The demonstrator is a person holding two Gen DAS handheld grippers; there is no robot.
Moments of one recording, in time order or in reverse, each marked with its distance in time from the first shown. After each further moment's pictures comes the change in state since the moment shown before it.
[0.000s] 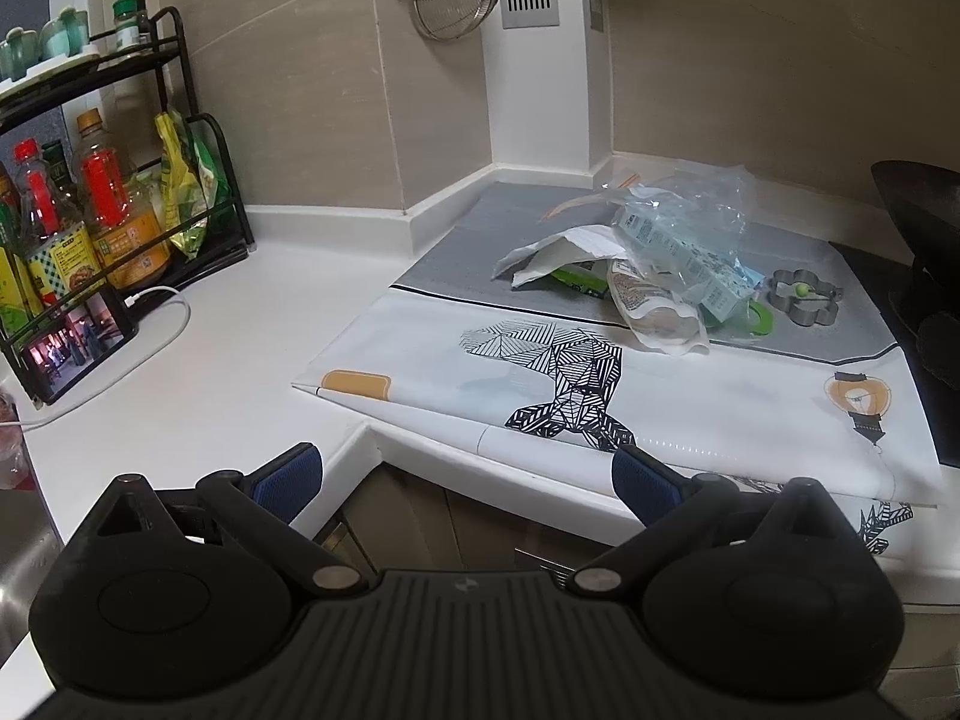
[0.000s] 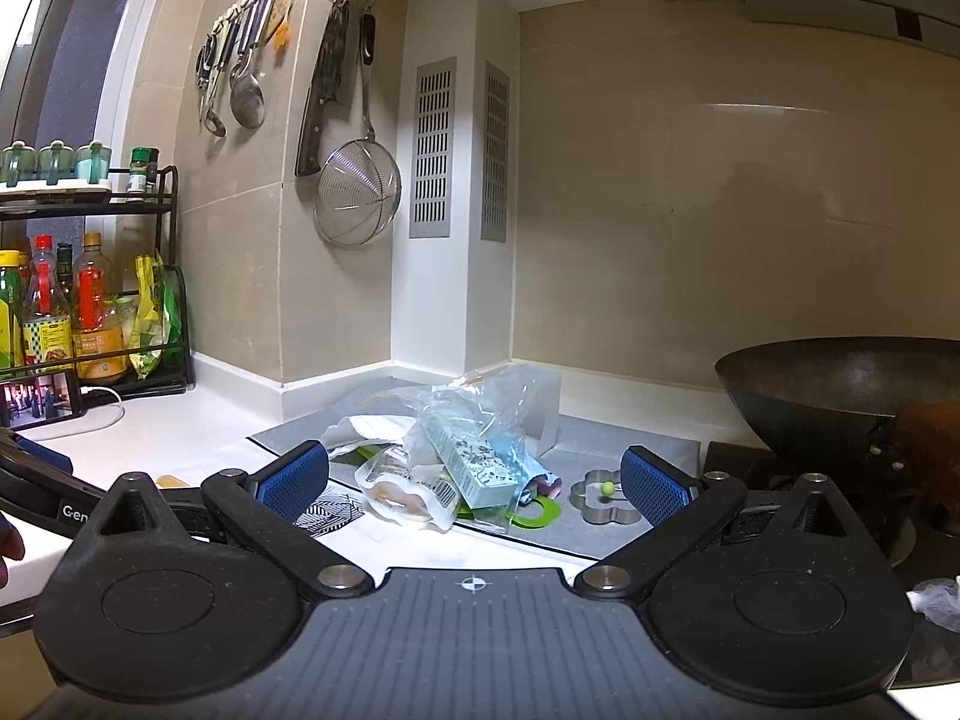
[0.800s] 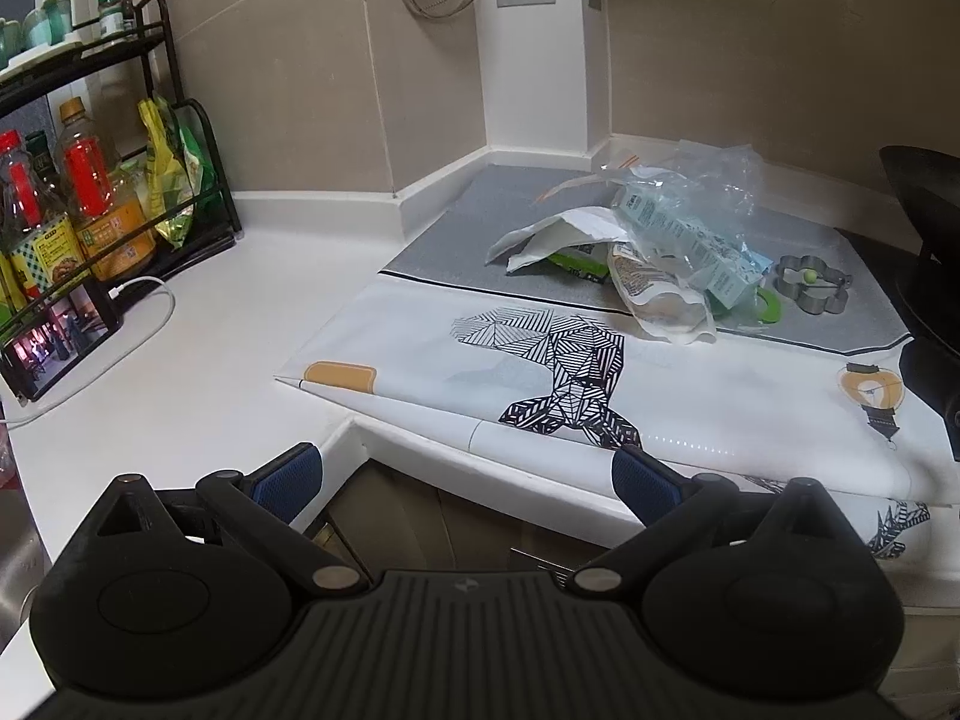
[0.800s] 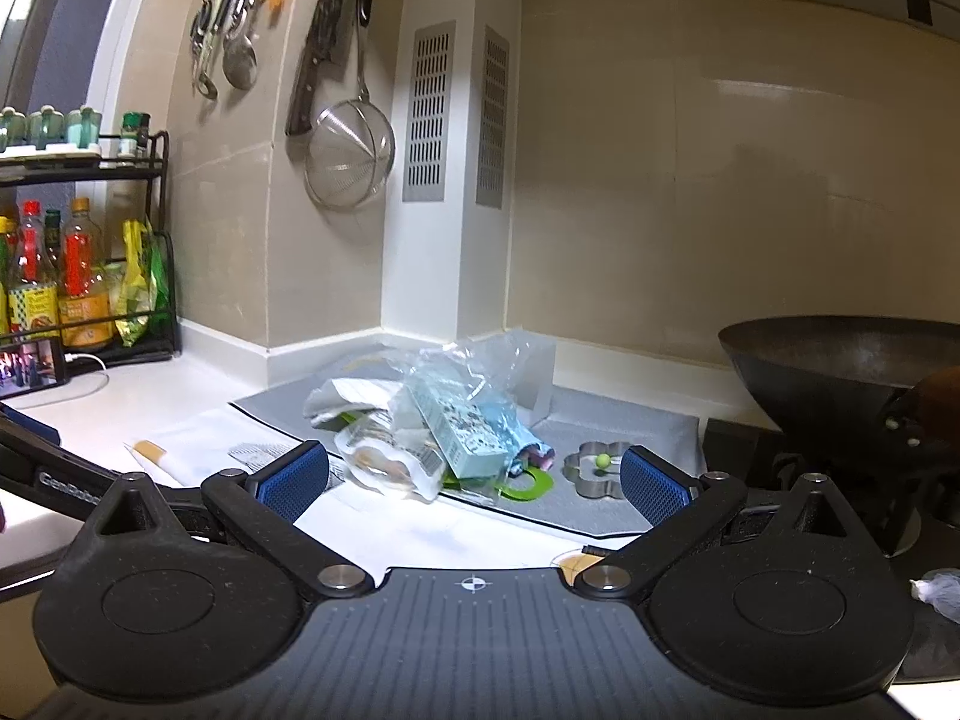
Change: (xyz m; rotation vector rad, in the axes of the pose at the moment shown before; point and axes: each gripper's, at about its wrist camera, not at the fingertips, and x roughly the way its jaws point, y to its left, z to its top) left arm 0.026 -0.002 0.001 -0.018 0.016 -0.017; right arm 0.028 -0.008 -0.016 -0.002 0.056 -0.011
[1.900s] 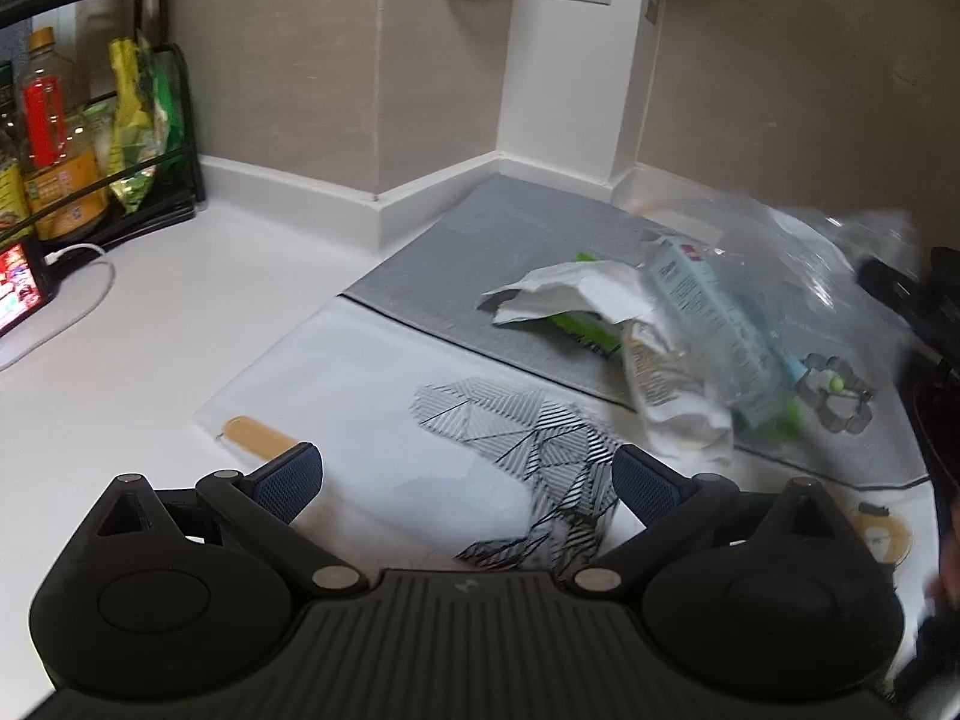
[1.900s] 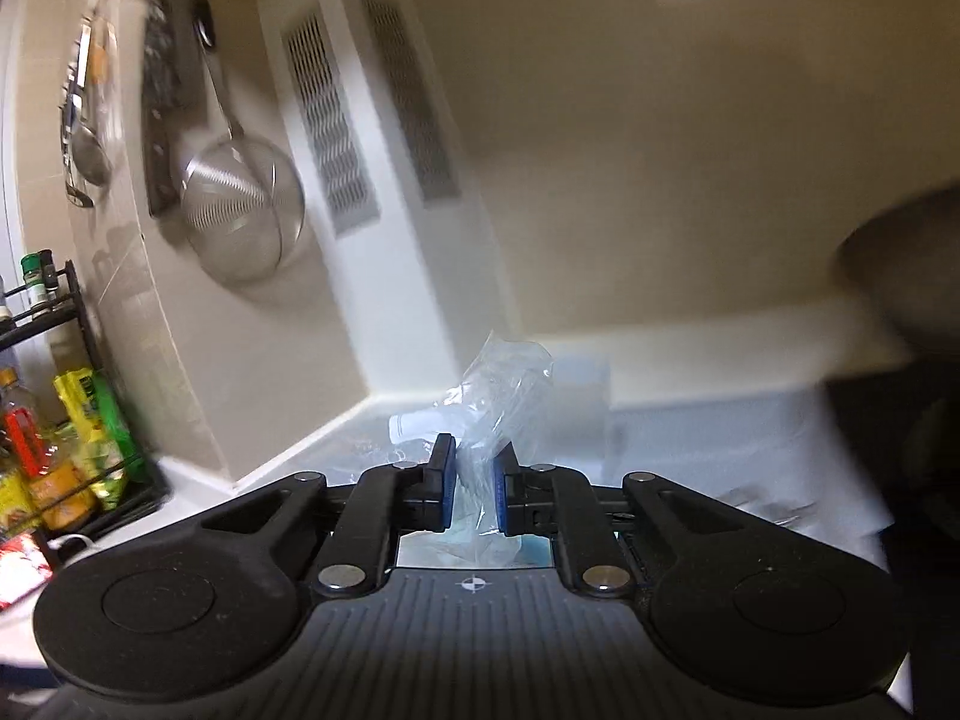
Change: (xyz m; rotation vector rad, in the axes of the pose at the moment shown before) left arm 0.079 -0.004 0.054 -0.137 0.066 -0.052; right arm 0.115 -0.028 0.043 0.322 -0.092 0.021
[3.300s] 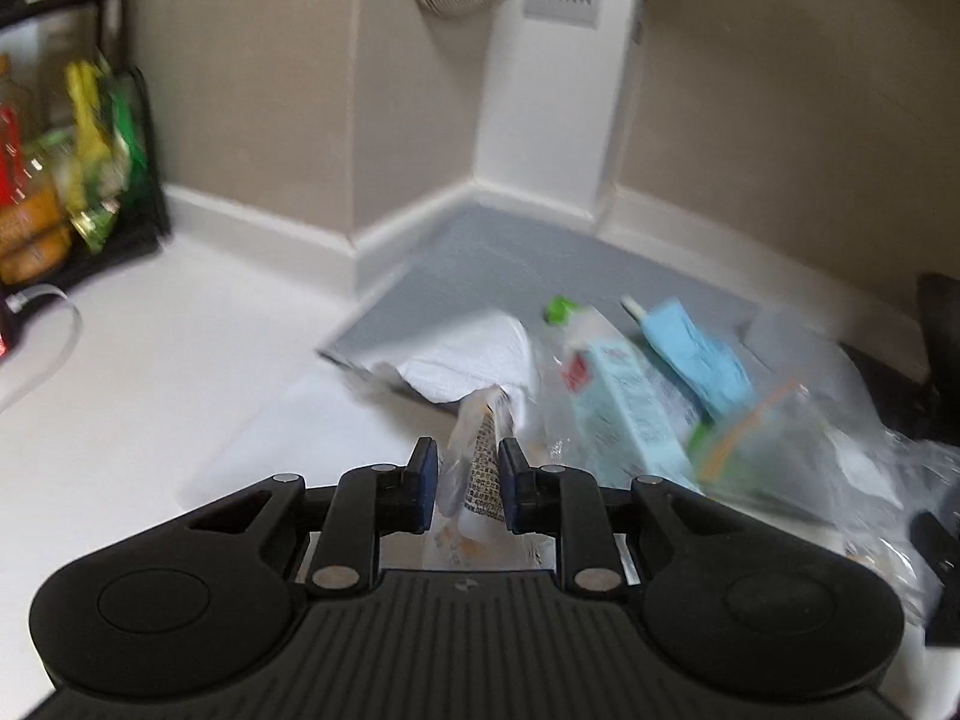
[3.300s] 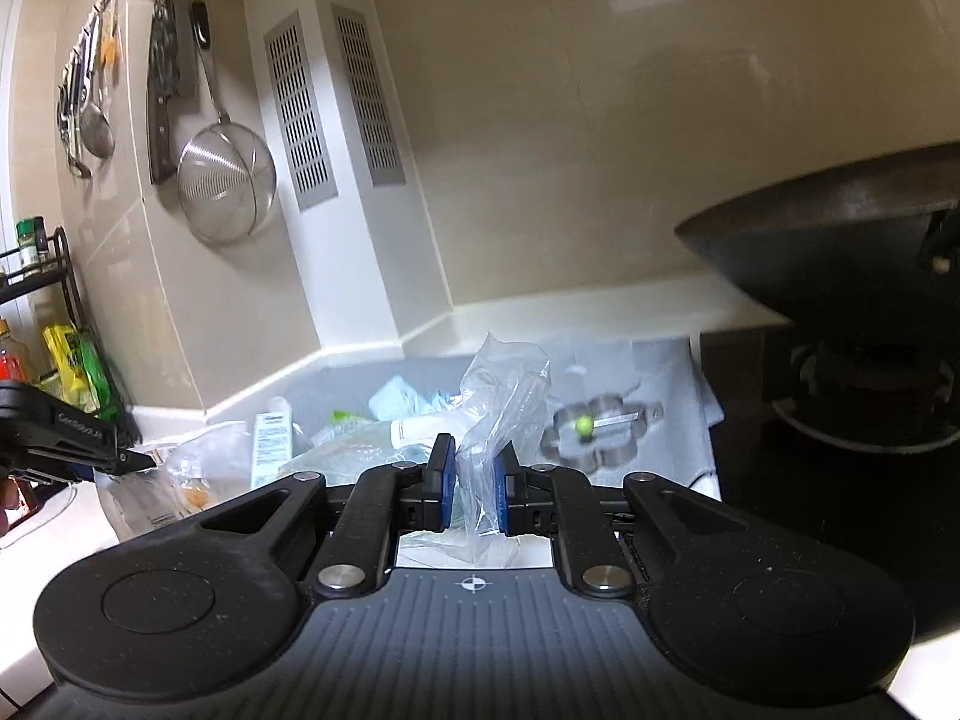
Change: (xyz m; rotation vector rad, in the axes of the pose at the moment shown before) left arm 0.019 0.015 0.032 0.013 0.007 -0.103; right arm -0.065 -0.022 -0.050 -0.010 0.125 -0.077
